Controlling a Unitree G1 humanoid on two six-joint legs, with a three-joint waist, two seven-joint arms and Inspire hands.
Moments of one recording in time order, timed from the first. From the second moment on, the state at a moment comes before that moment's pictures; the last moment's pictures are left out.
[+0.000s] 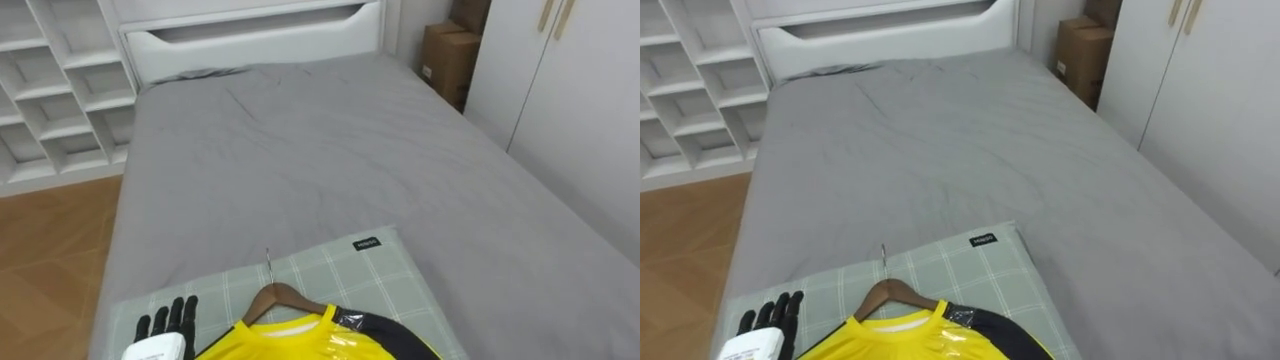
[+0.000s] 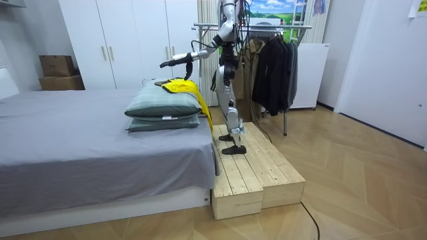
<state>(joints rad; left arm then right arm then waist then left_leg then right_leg) 0.10 0.22 -0.14 0.58 1.05 0.04 0.47 0.03 -0.26 0.04 1.29 0.26 -0.02 0.22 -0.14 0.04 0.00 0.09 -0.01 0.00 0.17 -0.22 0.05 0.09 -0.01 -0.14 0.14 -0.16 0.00</state>
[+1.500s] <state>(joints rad) -0.17 0.22 -0.16 0.97 0.82 0.00 0.49 -0.06 -0.25 0.18 1.33 0.27 -0.03 0.19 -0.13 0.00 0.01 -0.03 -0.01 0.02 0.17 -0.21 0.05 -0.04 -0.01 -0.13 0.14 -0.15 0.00</state>
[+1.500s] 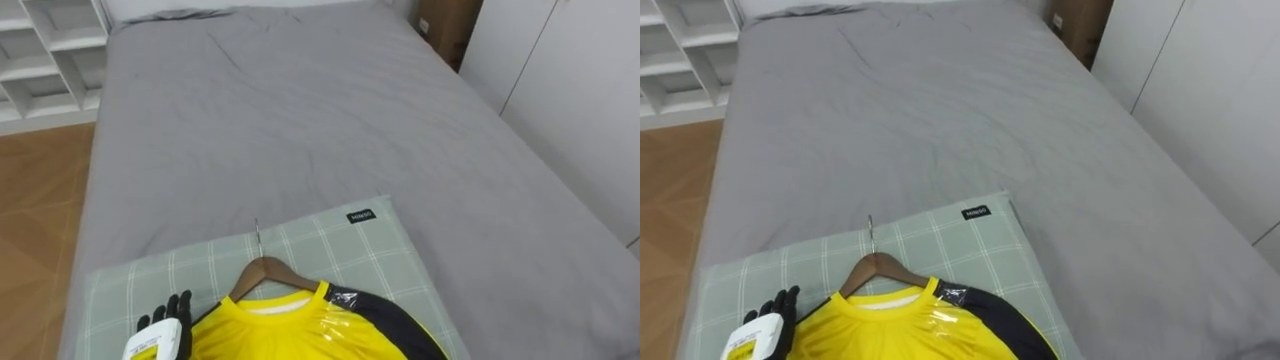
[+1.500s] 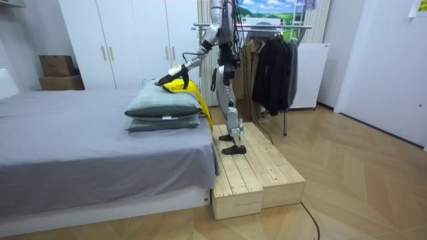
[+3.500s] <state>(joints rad) -0.32 0.22 -0.16 1.13 0.82 -0.03 0.48 -0.17 -0.23 0.25 1.37 0.35 -0.03 0.14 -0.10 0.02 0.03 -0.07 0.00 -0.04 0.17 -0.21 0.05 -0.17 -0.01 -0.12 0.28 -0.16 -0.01</state>
